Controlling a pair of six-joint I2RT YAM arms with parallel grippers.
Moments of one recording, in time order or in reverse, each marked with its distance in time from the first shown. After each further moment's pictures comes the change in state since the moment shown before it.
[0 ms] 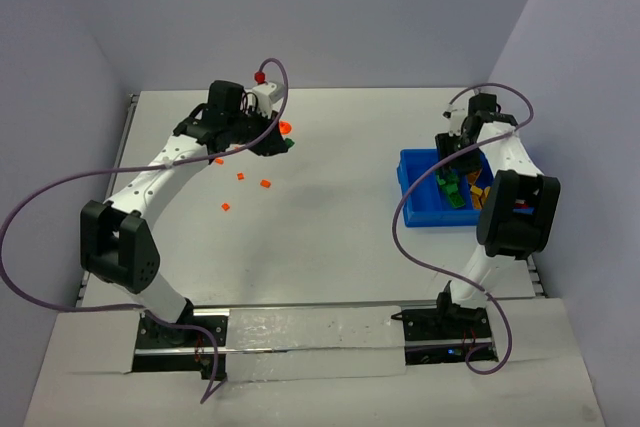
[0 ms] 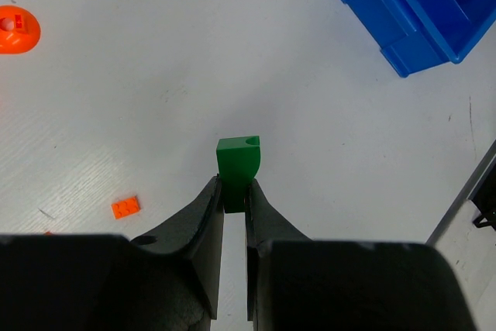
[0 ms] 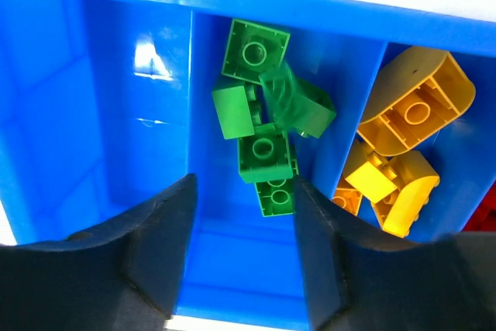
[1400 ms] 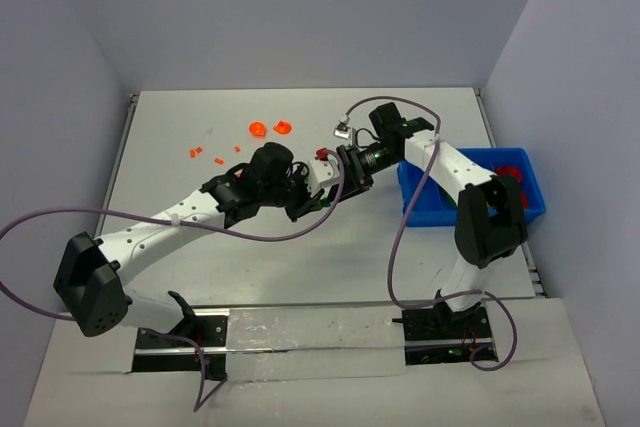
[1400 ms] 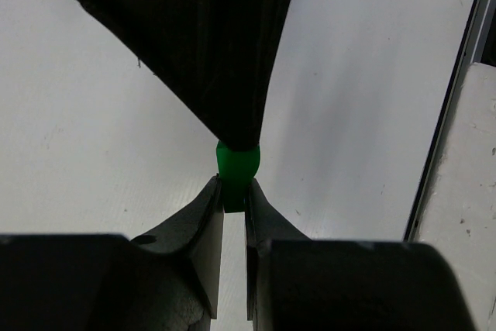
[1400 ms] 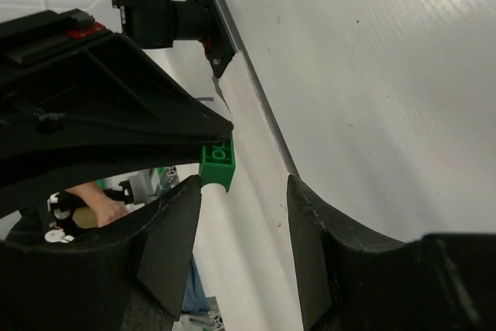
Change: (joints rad) left arm -0.448 -0.242 -0.330 0.127 -0.185 0.269; right arm 0.560 -0.021 -0.020 -0.022 -0.945 0.312
